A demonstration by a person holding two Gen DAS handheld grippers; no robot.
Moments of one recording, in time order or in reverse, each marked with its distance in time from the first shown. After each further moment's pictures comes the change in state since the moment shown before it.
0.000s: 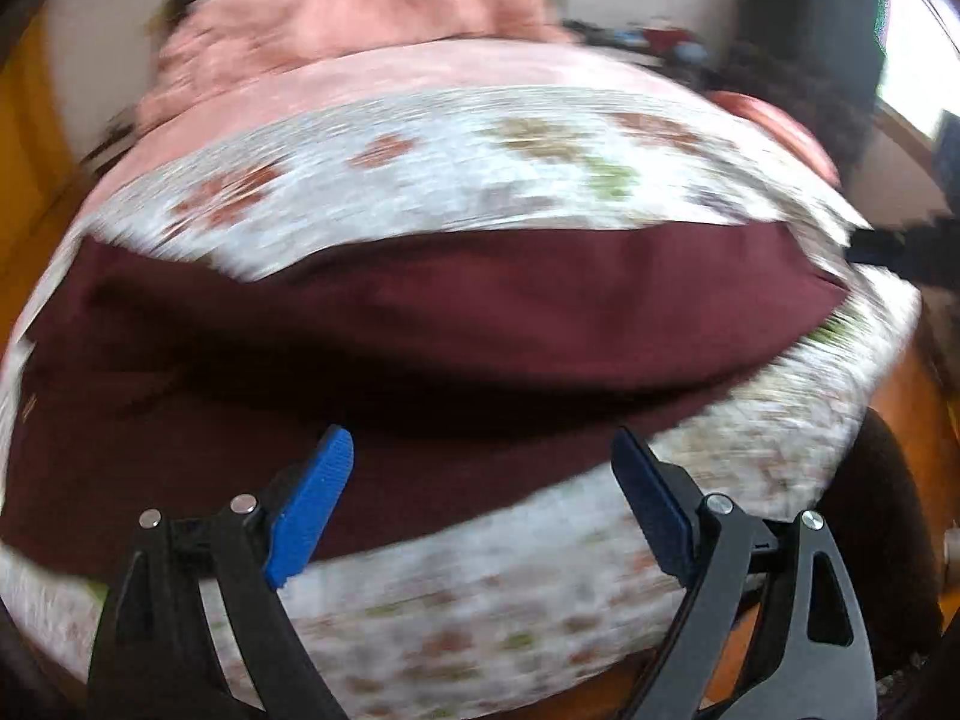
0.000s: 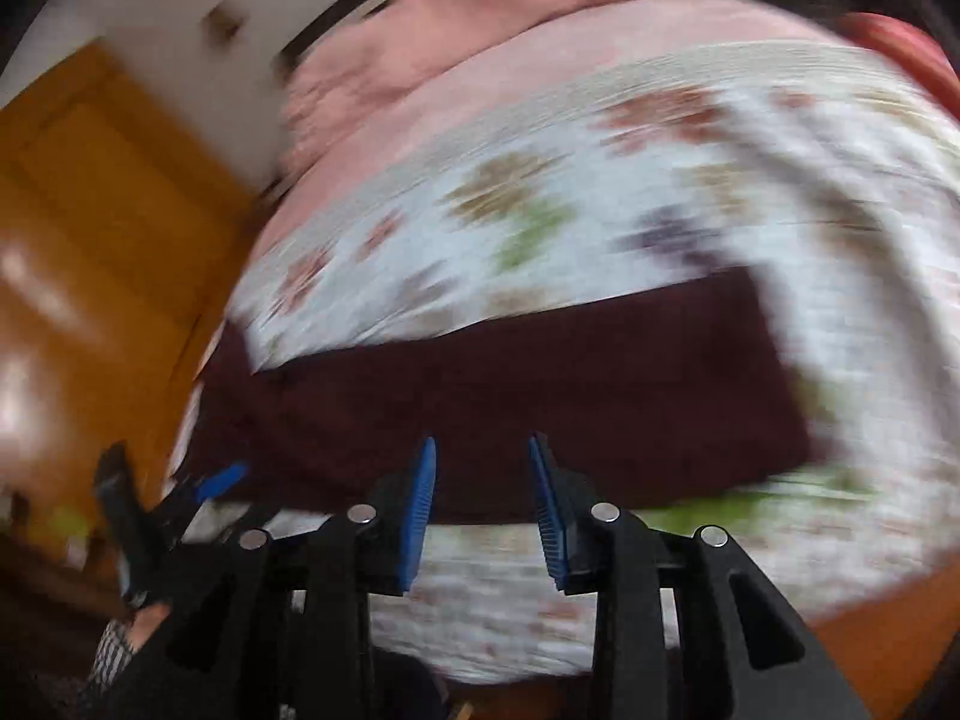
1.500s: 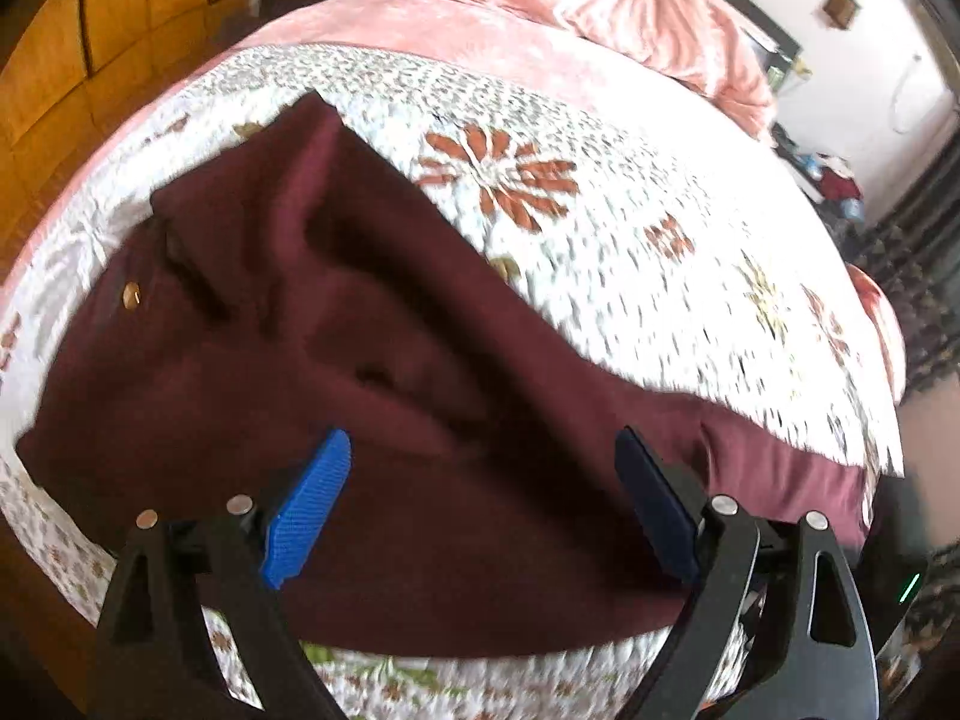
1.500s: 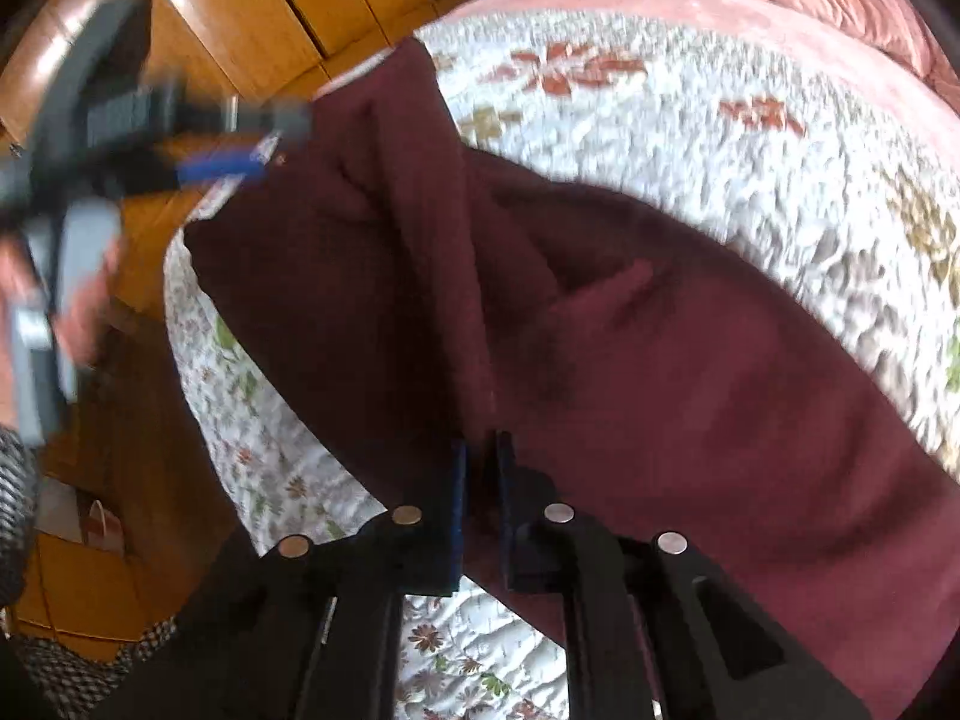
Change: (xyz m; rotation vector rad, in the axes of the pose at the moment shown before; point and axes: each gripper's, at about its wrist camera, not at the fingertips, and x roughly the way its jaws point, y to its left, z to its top) left arm 0.002 0.188 0.071 -0.496 0.077 0.051; right arm 0.199 0.191 -0.035 -0.575 0.352 0.056
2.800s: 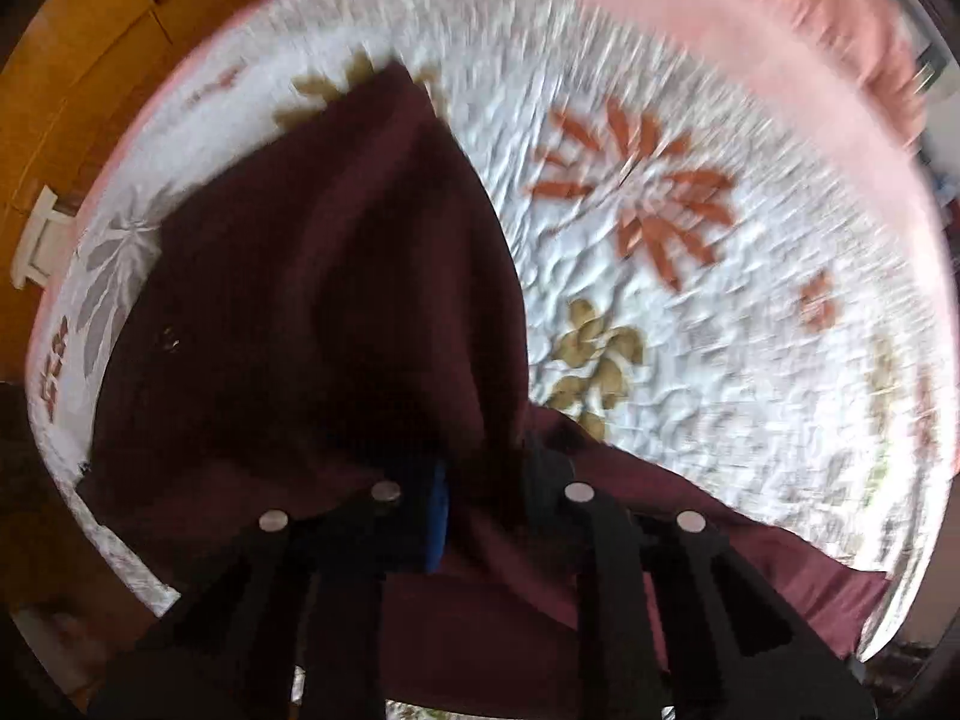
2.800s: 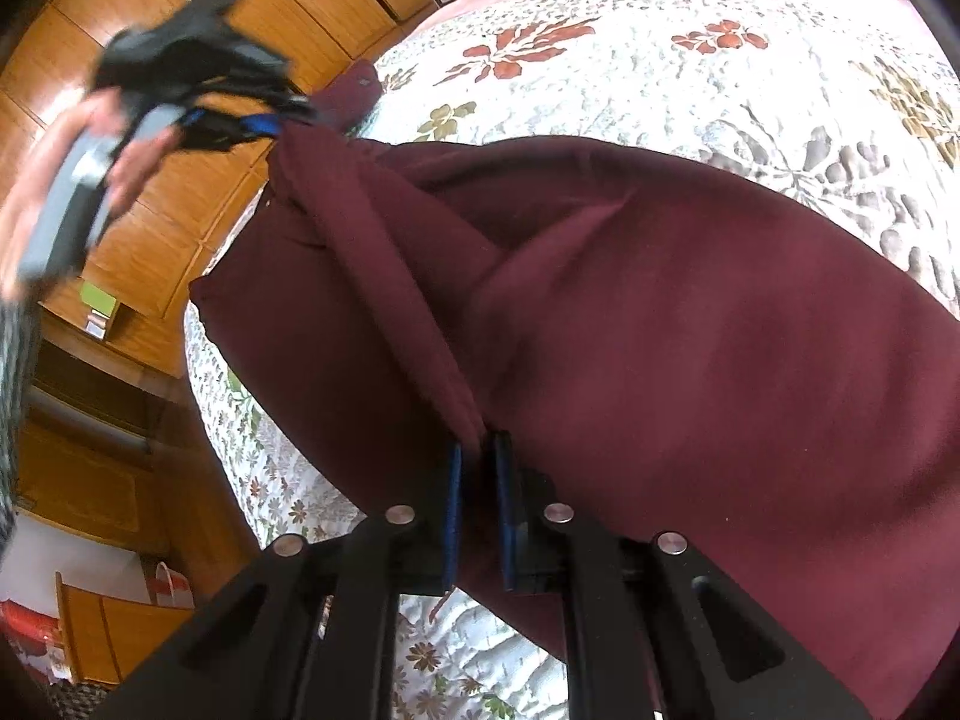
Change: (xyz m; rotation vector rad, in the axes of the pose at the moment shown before) left arm 0.026 0.043 0.077 -0.149 0.176 0.213; right arm 0.003 -0.039 -0.013 0.167 -0.044 0.127
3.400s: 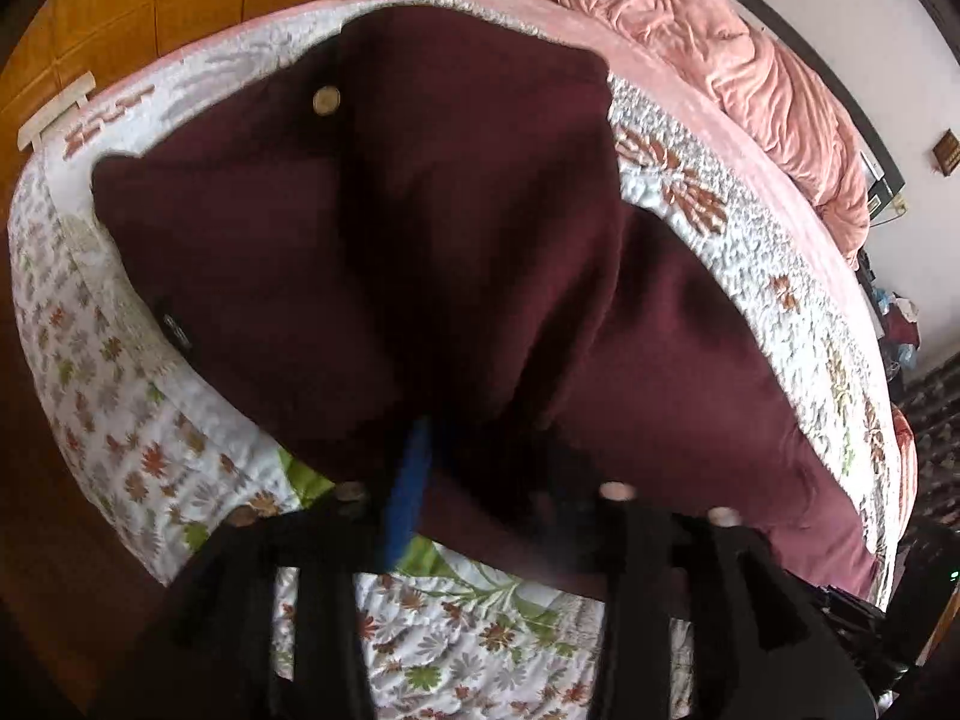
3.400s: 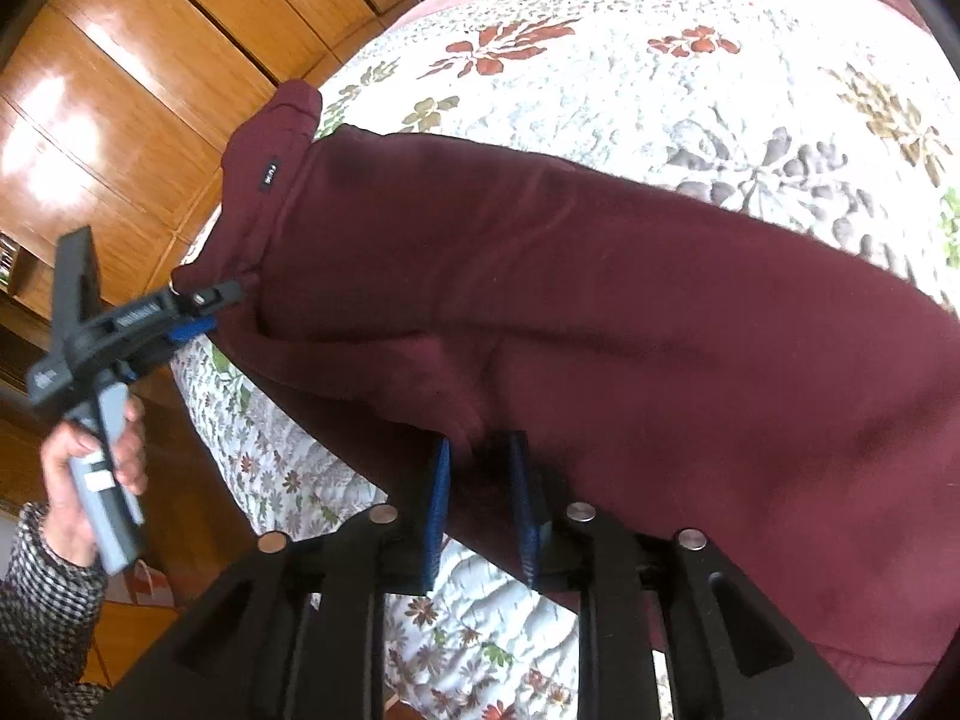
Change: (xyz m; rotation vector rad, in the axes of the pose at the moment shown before) left arm 0.005 0.077 -0.165 -0.201 -0.231 -0.172; right arm -0.019 0.011 -0.010 -0.002 0.020 -0.093
